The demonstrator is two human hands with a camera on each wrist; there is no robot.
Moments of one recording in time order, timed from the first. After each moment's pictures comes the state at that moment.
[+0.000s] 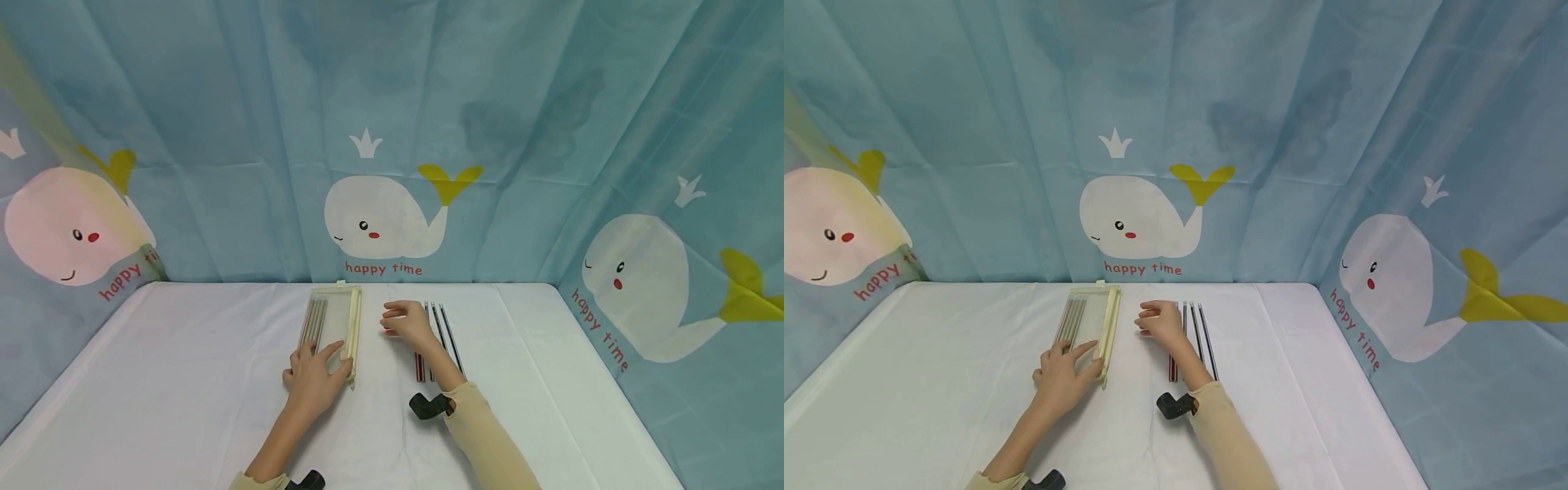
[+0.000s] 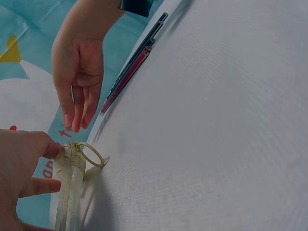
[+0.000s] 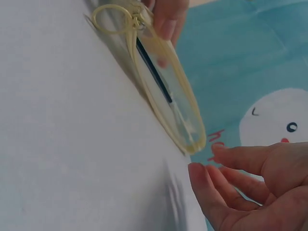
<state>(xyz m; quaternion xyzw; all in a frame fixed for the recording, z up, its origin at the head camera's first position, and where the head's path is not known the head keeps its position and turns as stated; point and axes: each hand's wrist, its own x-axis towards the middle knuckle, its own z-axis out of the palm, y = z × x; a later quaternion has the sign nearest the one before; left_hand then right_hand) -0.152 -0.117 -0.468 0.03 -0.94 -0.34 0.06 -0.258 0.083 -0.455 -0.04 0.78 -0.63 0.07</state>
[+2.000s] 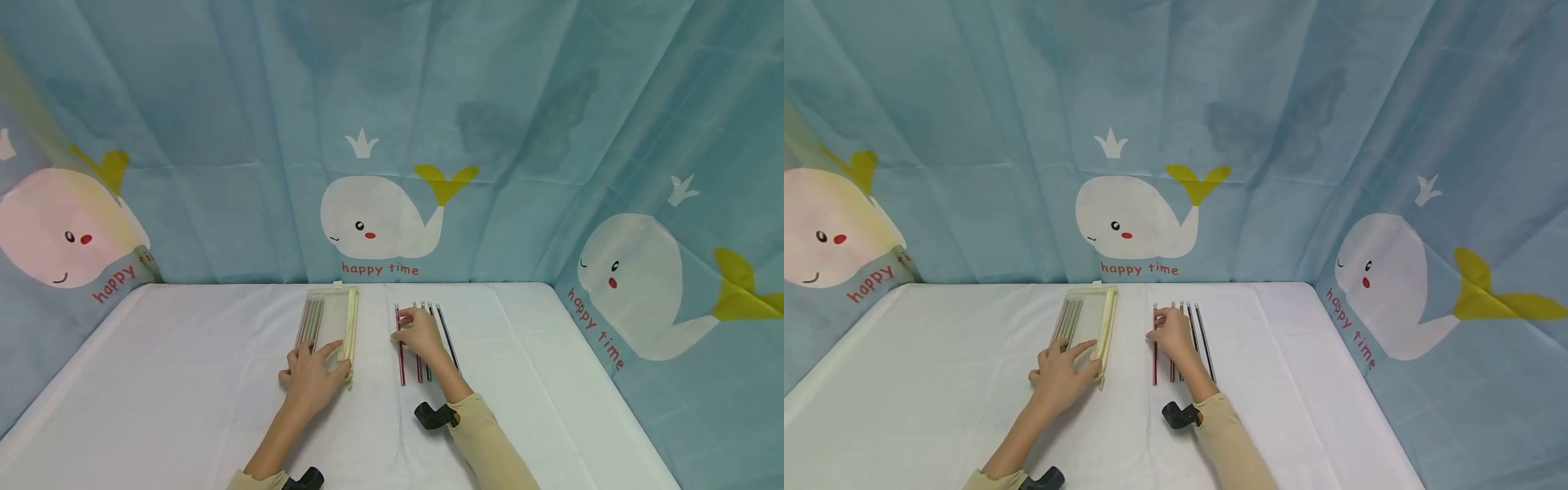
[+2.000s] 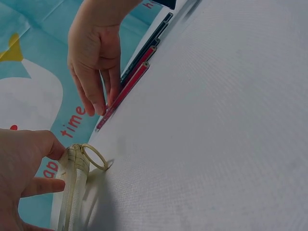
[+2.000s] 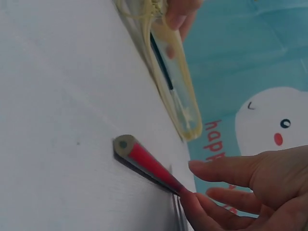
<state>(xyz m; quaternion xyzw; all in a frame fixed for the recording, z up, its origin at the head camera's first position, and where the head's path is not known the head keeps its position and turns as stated) -0.157 -0.115 -0.464 0.03 -0.94 -0.34 0.05 -0.241 0.102 -0.455 -0.03 0.87 -0.50 0.00</state>
